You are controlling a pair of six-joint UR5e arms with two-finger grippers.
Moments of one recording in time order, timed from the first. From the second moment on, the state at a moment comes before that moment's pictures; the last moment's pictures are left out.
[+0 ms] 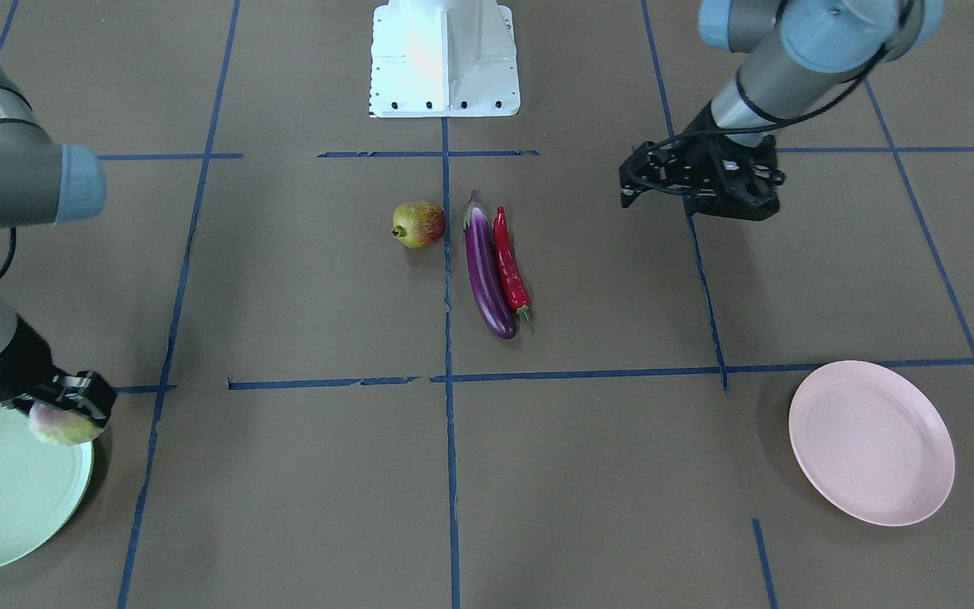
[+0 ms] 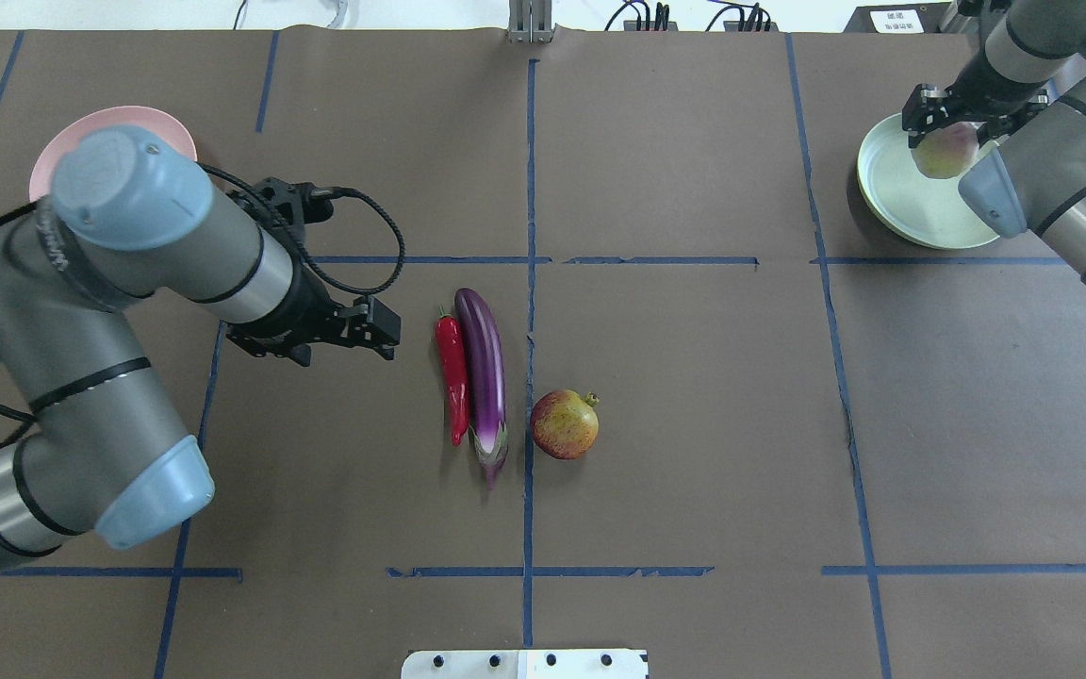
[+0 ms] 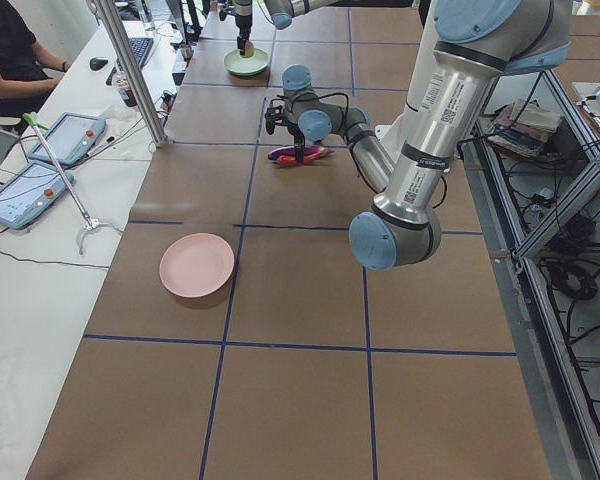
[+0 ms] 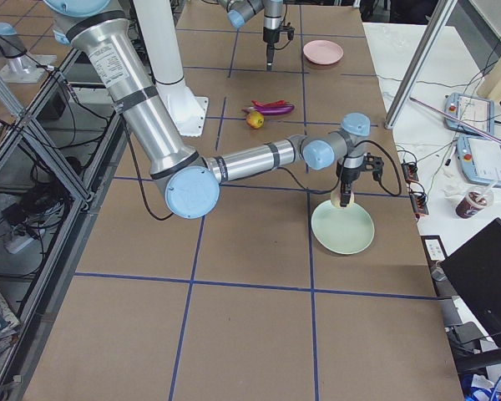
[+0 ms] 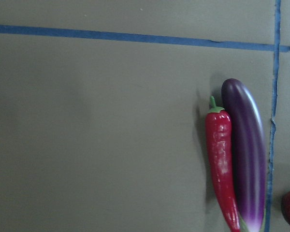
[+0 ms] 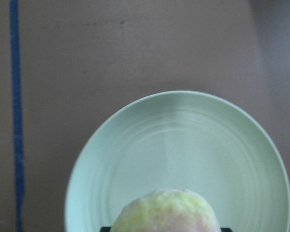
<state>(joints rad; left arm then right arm) -0.63 -2.05 -1.89 -1.65 -2.06 -1.21 1.16 -1.06 1.21 -1.30 2.09 0.71</state>
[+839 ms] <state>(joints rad) -0.53 -2.32 -1.56 -1.67 -1.93 -1.29 1.21 -1.07 1.07 -1.19 2.08 0.58</state>
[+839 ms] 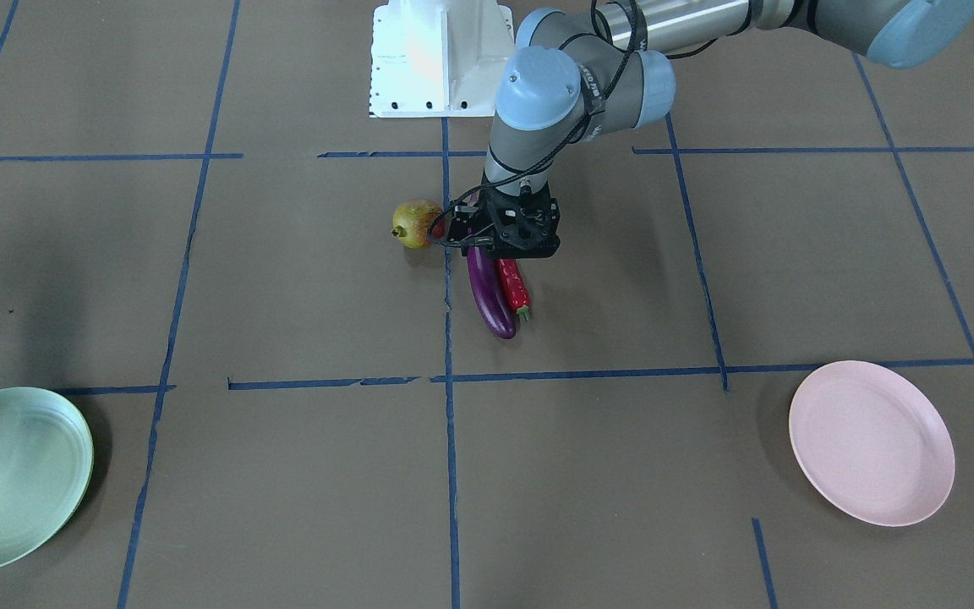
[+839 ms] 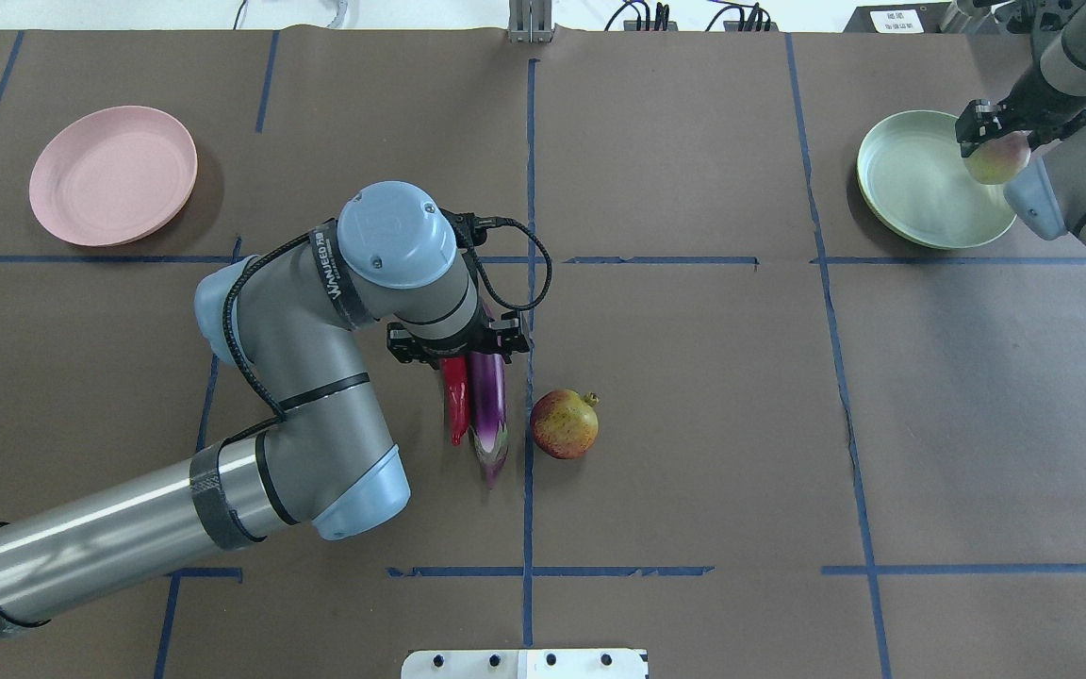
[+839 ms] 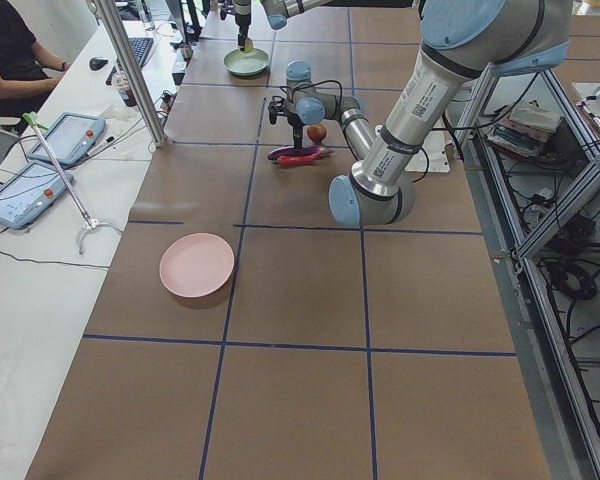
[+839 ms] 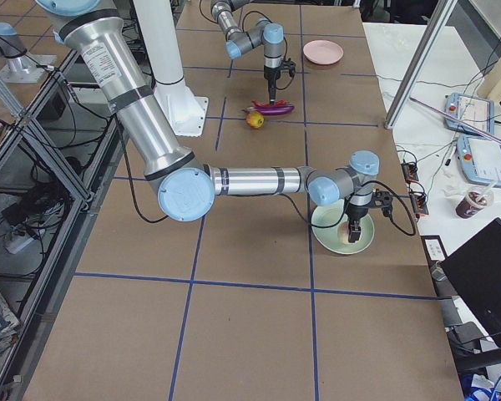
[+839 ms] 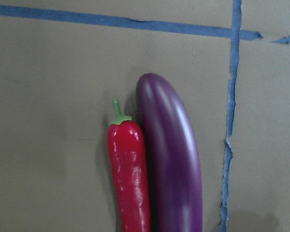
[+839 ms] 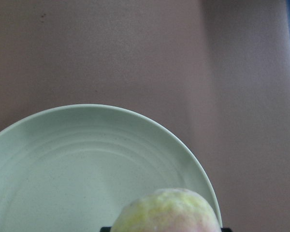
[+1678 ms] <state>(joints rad) -0.49 -2.35 -1.48 -1.68 -1.88 -1.29 1.23 -1.09 1.11 -1.19 2.10 0.50</state>
